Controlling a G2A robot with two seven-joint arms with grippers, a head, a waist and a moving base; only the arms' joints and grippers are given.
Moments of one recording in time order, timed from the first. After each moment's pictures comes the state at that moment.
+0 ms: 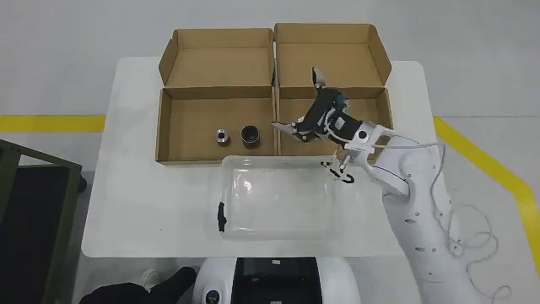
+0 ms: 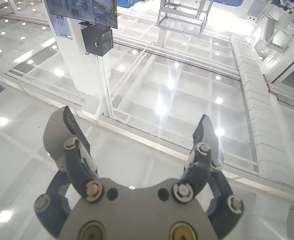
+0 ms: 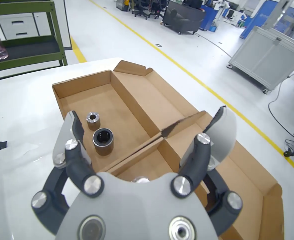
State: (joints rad) left arm -0.23 -0.27 -0.37 -1.29 3.07 0.37 0.06; right arm -1.12 -1.34 1.32 -1.84 -1.35 -0.66 0.24
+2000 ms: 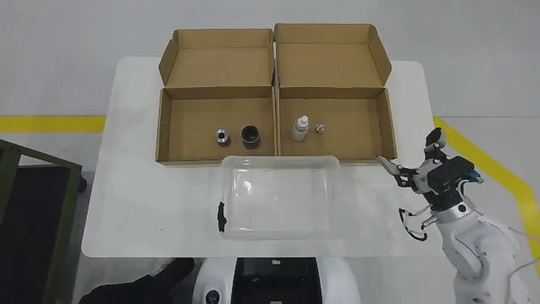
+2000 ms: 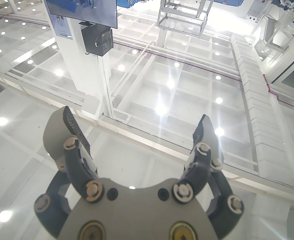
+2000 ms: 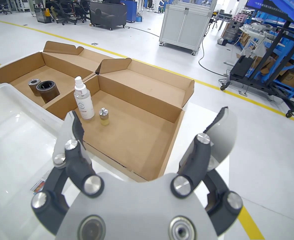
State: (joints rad) left arm -0.23 -0.27 -0.37 -1.29 3.07 0.37 0.06; right arm -1.69 -1.26 1.80 -1.96 -1.37 -0.57 -0.16
